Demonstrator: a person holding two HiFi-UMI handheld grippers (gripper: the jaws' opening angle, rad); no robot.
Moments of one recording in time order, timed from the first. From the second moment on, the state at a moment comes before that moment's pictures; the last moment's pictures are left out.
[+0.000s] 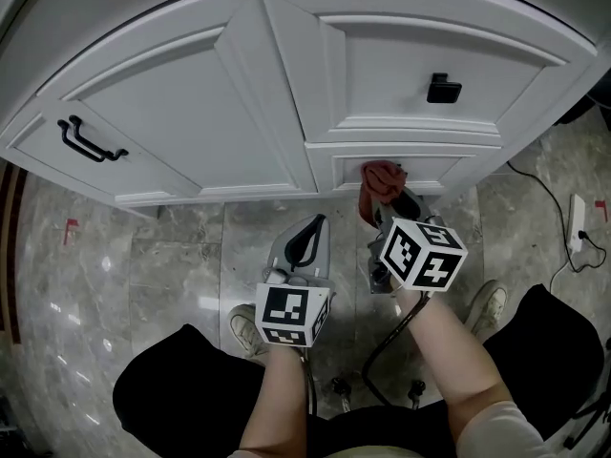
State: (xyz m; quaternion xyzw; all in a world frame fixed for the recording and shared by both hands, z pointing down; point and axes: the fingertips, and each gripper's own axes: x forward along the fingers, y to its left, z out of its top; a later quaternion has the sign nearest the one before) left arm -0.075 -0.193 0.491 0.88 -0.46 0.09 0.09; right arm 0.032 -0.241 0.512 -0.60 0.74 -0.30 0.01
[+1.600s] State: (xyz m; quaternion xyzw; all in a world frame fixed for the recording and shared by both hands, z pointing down) left arm 0.049 -0.187 0.486 0.92 -0.37 0.06 0.07; right arm 0.169 -0.222 0.498 -0.69 0.69 -0.24 0.01
